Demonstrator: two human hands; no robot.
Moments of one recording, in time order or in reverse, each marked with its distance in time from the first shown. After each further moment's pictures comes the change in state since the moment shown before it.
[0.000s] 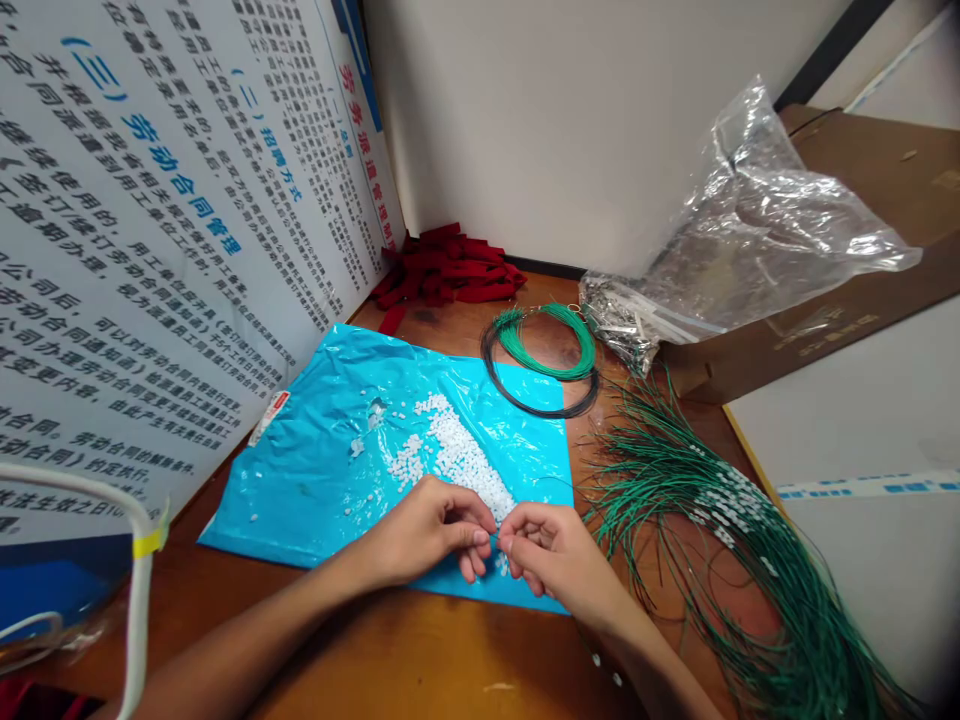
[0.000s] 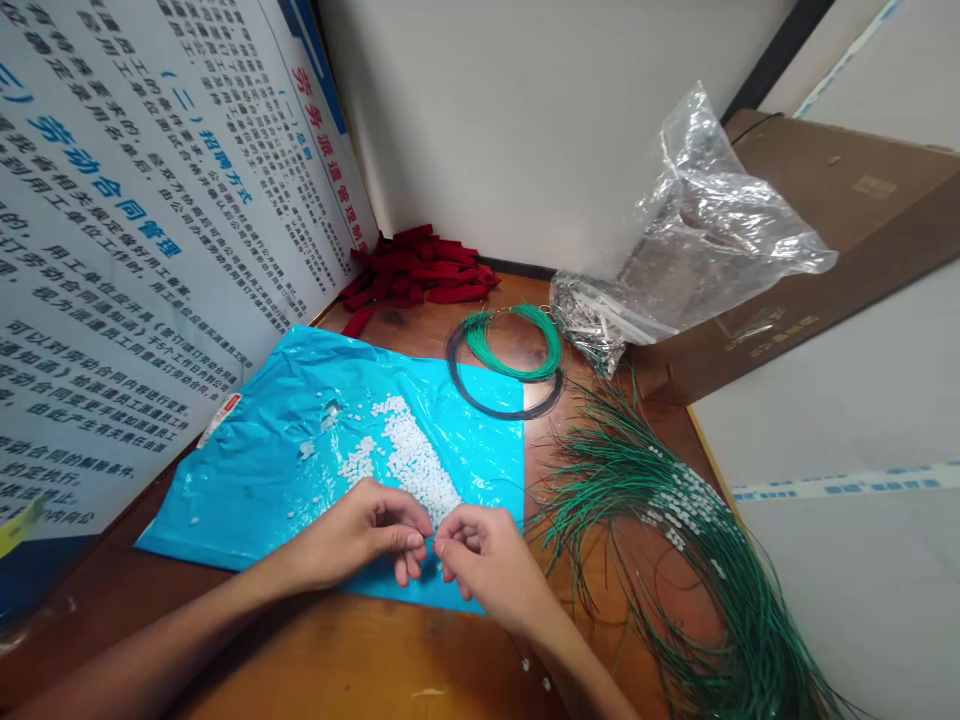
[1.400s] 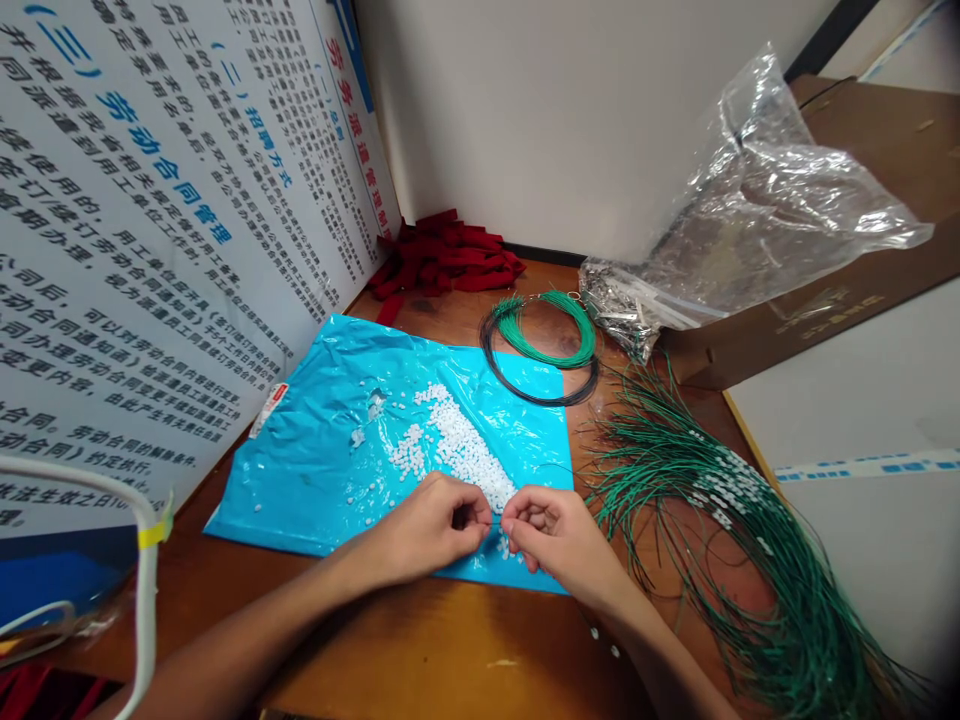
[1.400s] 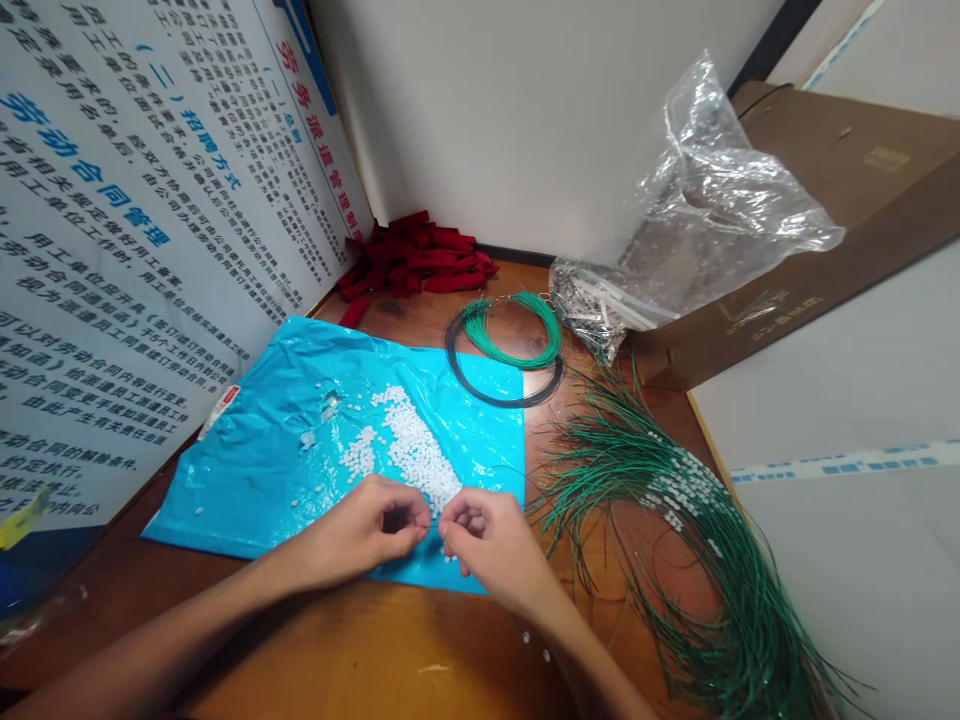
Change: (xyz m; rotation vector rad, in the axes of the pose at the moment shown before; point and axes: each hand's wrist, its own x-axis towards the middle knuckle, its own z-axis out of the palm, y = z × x) left_hand -0.001 -0.005 0.002 0.617 0.094 0.188; right_hand 0.001 0.003 0.001 -0.026 0.076 -0.015
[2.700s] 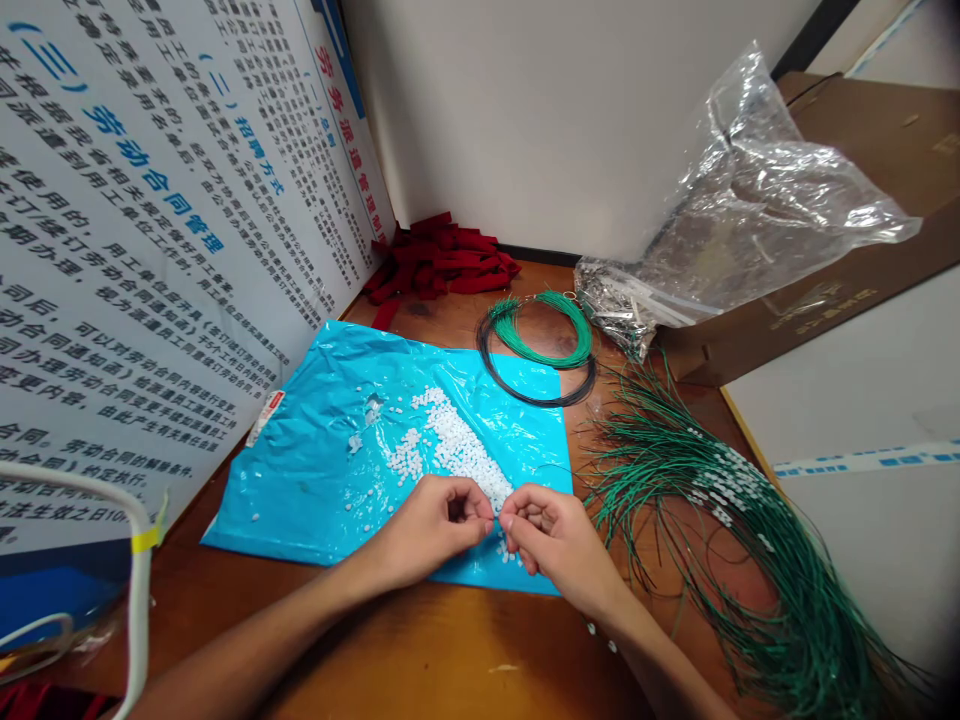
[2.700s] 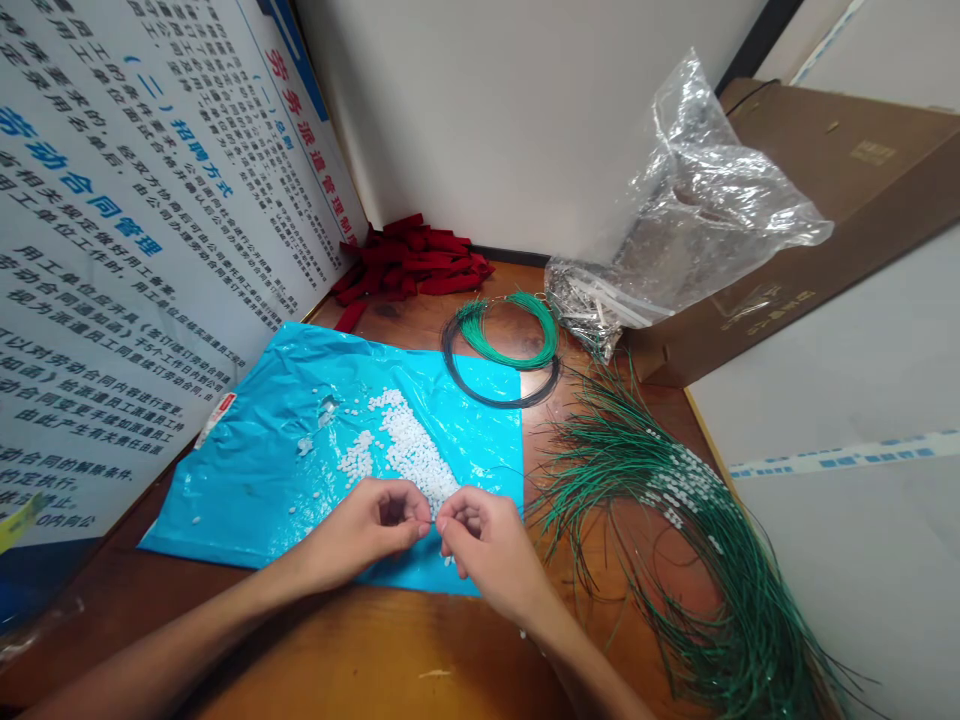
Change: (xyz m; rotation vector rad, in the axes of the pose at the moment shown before) left_hand 0.002 -0.003 0.008 -0.413 0.062 -0.189; right_hand -0.002 0.002 0.005 0.096 0.032 -0.052
